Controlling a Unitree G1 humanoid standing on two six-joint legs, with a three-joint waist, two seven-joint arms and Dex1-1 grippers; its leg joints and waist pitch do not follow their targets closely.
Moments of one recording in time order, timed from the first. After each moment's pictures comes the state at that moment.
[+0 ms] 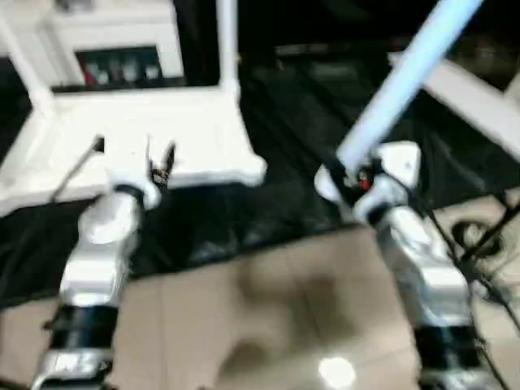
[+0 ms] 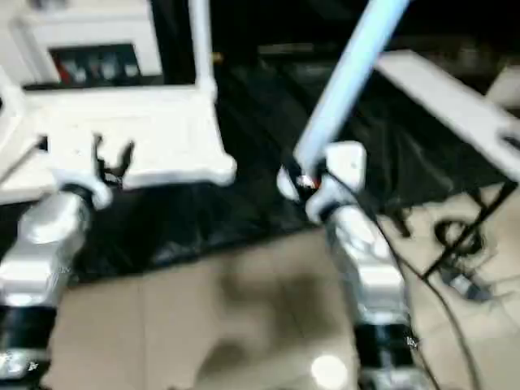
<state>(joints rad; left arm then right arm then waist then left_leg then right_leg) -0.41 0.27 0.08 0.09 -0.08 0.25 -0.16 -0.31 -0.14 -0.08 0.05 0.22 0.29 0.22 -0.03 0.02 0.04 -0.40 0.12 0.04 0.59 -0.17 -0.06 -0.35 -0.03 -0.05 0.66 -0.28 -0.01</state>
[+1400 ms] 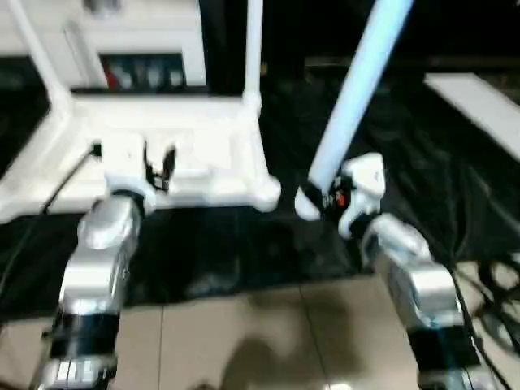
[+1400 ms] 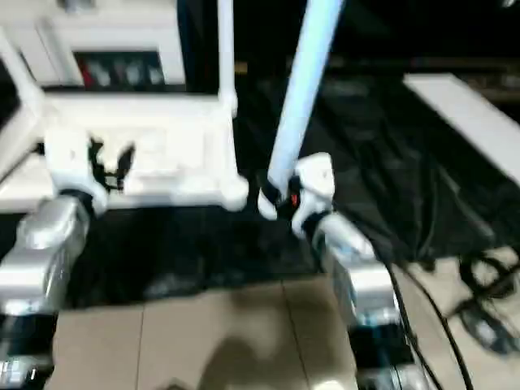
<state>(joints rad) -0.37 0.23 0.10 0.05 -0.10 0.30 -0.15 -0.31 -0.19 0.03 0.06 0.23 0.33 0.36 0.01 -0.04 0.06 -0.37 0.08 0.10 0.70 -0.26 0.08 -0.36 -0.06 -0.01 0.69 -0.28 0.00</state>
